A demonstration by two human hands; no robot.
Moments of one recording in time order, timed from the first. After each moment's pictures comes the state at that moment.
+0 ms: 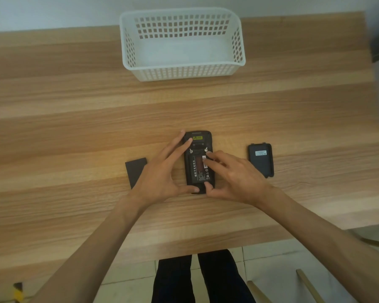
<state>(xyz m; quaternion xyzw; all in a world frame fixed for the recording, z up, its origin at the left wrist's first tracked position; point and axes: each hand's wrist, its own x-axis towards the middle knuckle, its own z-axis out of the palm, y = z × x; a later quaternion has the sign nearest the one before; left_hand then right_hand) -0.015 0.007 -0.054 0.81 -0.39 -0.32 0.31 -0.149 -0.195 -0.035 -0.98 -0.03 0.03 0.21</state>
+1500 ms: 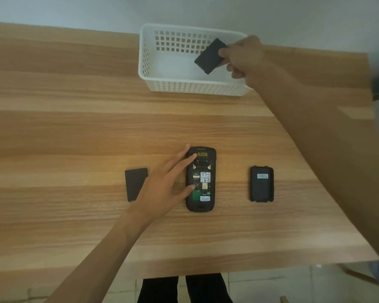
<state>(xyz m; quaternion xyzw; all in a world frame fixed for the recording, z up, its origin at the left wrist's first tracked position) -0.023 0.006 -0.072 0.82 -0.37 -0.25 0.36 0.112 -0.299 0.019 -0.74 0.44 0.03 0.51</state>
